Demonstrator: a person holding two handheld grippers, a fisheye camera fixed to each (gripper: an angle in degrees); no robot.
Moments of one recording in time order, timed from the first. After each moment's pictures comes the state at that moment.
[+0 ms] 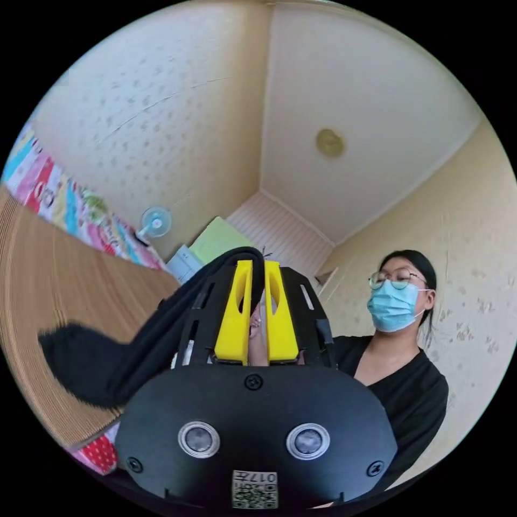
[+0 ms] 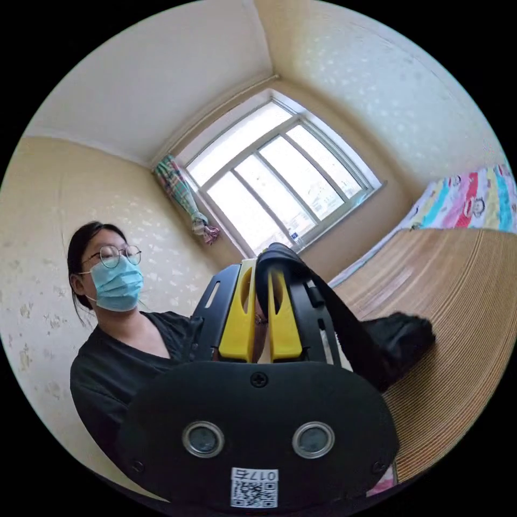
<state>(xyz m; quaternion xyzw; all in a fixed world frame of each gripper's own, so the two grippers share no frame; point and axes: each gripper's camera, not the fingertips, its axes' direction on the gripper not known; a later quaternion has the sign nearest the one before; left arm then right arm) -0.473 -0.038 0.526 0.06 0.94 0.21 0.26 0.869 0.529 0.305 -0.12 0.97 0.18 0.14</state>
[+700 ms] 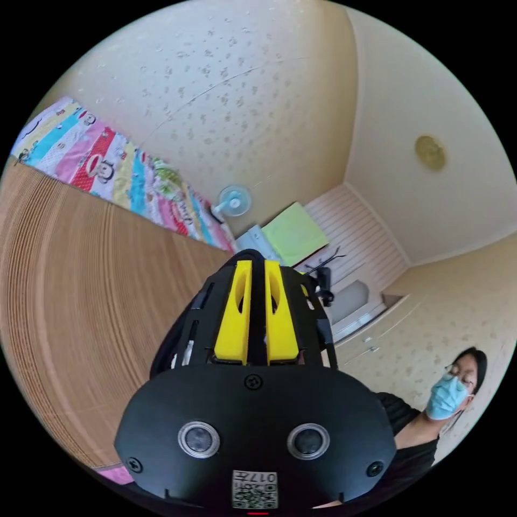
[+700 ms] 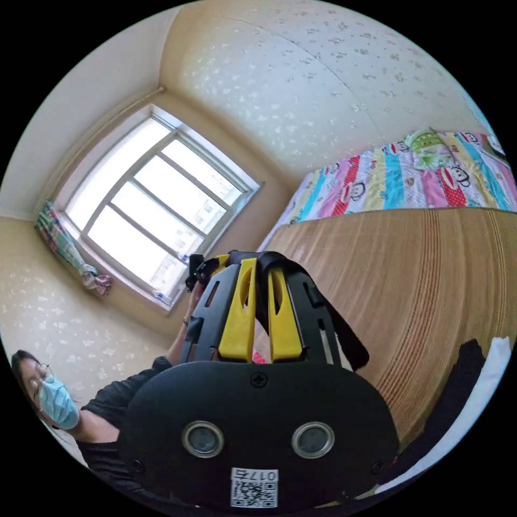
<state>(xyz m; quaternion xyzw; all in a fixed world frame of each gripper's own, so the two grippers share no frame) -0.284 -0.169 0.470 -0.03 0.87 0.22 0.45 0.795 0.280 0.169 -0.01 0.97 0.15 -0.18</state>
